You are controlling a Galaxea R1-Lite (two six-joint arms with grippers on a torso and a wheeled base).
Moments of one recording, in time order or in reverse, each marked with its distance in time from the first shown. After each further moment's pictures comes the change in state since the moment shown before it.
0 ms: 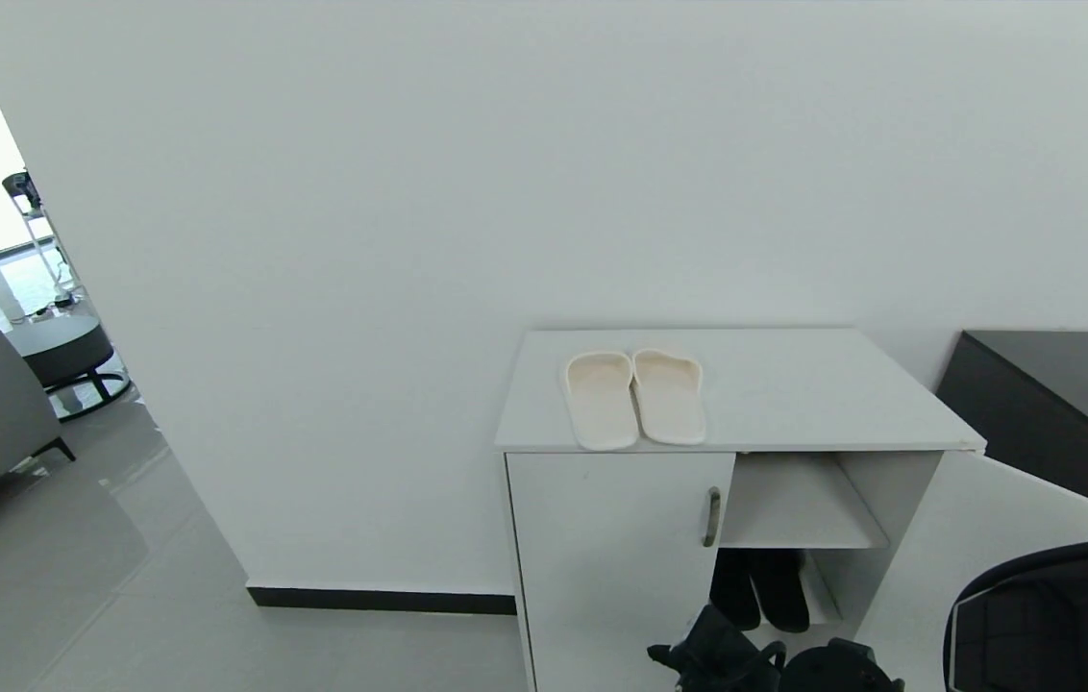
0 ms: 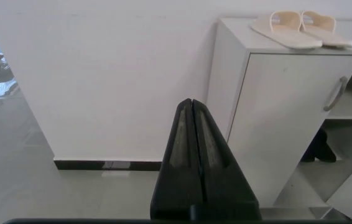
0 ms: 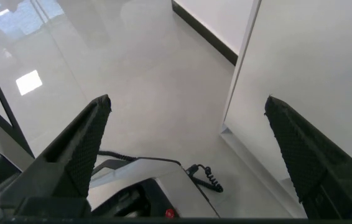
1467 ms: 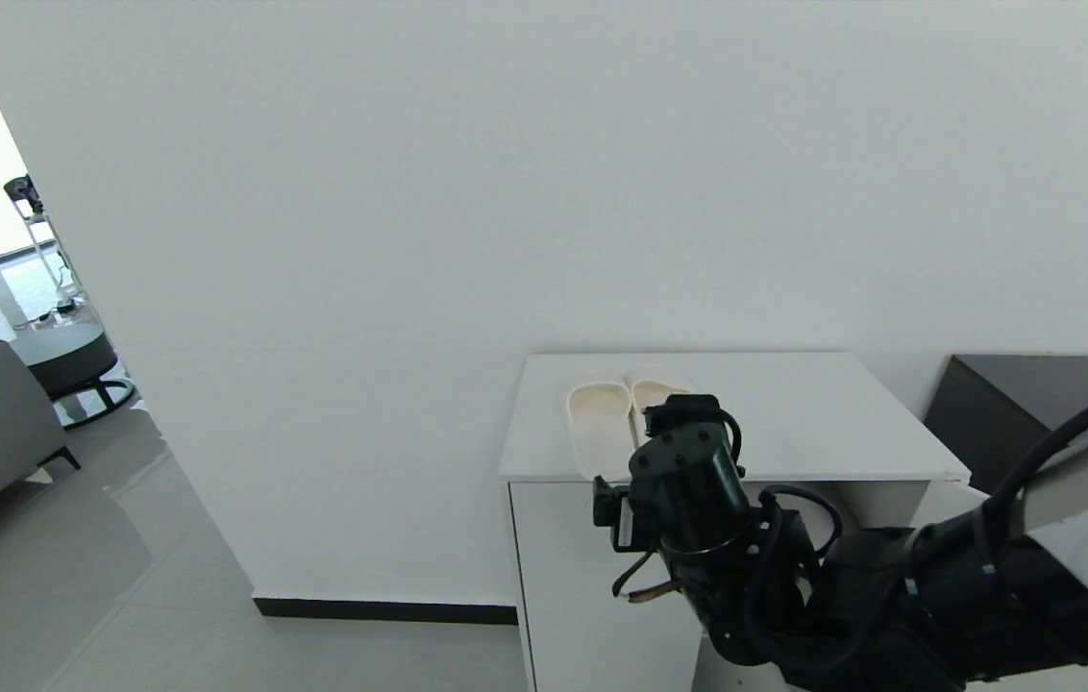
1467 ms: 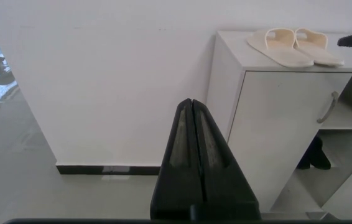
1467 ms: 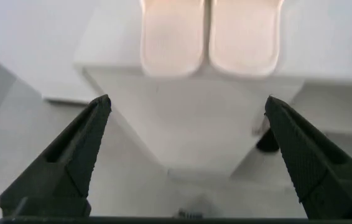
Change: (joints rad) left arm 0.000 0.000 0.000 0.000 0.000 0.001; right arm -0.075 -0.163 -0.746 0.986 -0.667 0.309
